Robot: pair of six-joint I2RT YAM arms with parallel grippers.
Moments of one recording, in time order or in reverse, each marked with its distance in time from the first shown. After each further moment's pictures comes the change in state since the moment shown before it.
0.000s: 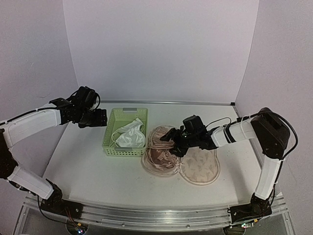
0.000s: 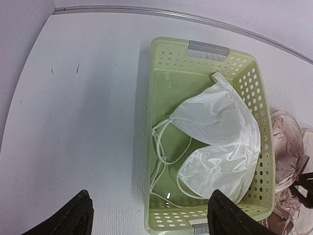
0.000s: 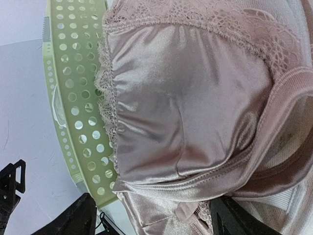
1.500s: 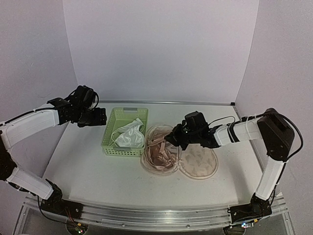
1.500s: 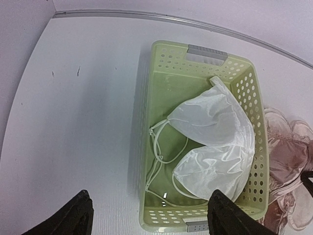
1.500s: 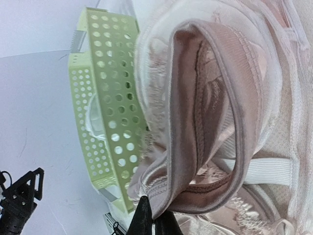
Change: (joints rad) left arm 0.000 -0.023 0.000 0.000 0.000 0.000; right arm 0.006 -0.032 0.006 0.038 0.061 0.034
